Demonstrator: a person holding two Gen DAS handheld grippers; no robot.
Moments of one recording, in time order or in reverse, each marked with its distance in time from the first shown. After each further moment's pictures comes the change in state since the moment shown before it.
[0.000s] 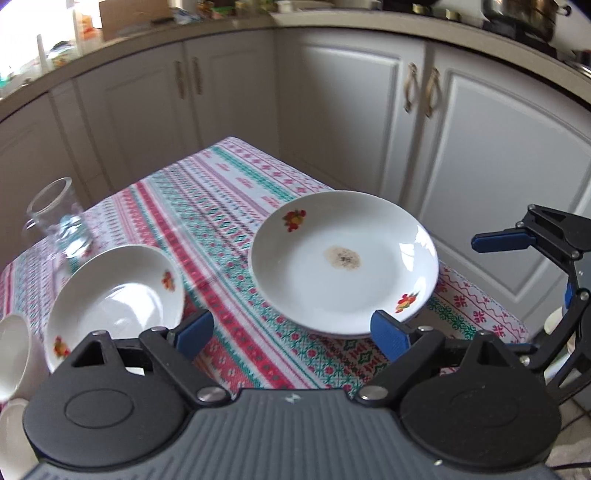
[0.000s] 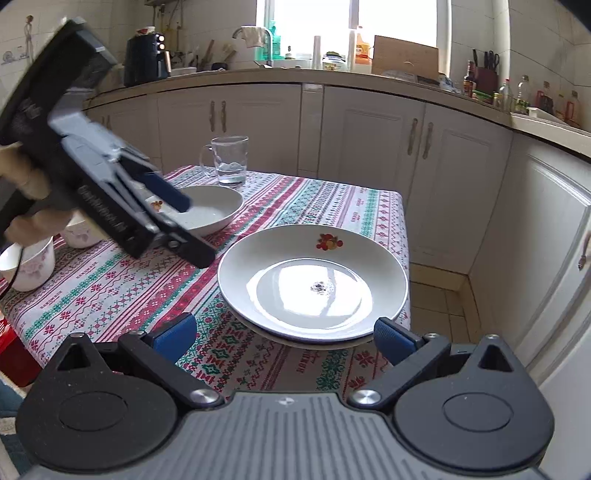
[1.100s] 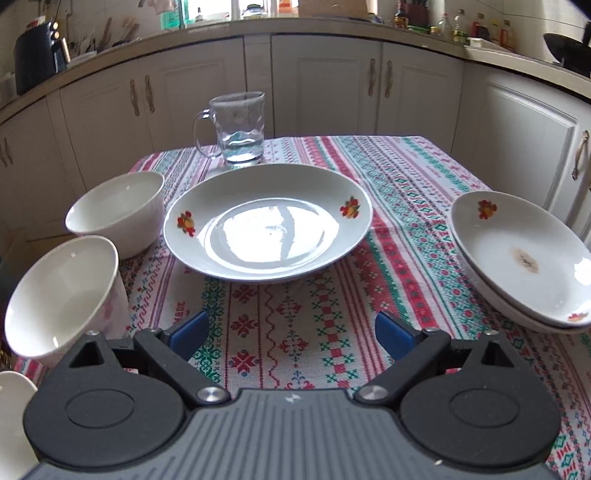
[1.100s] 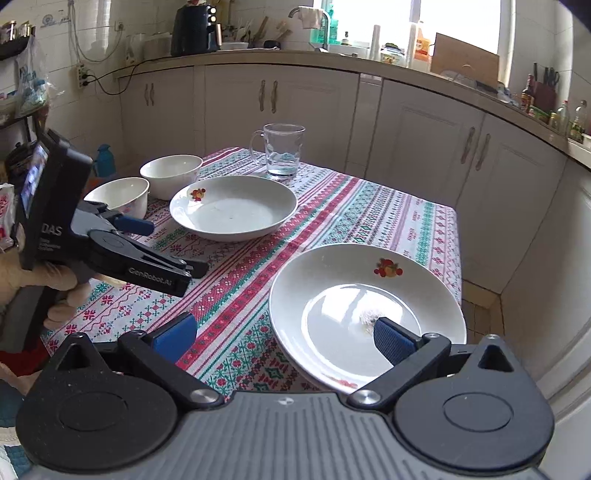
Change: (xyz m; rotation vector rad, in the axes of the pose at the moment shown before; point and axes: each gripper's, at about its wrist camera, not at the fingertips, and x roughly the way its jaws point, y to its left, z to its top) left arm 0.029 0.055 -0.081 -0.406 -0.069 0.405; right arm 0.033 0.028 0.042 -0.141 0.076 0.131
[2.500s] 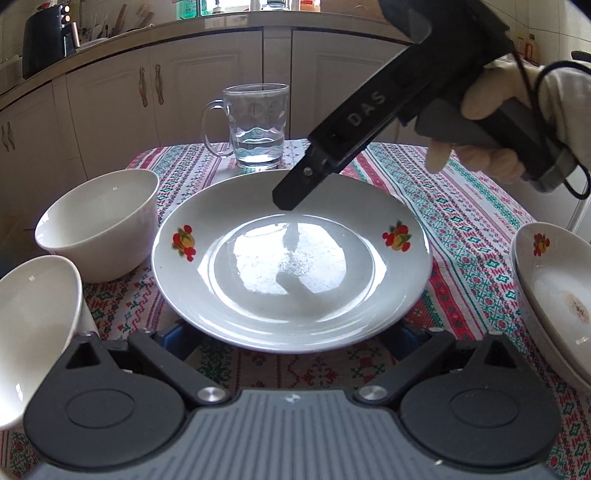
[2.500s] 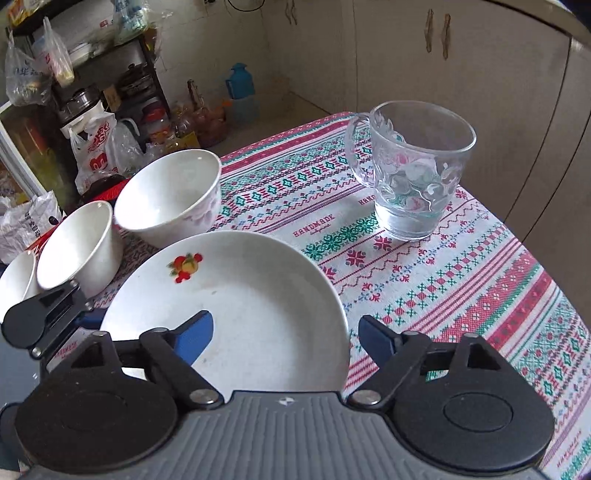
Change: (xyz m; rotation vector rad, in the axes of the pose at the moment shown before) left arm 0.049 0.014 0.022 -0.053 -0.012 0.009; right arm 0.289 -0.024 0.191 -0.282 0.299 0.541
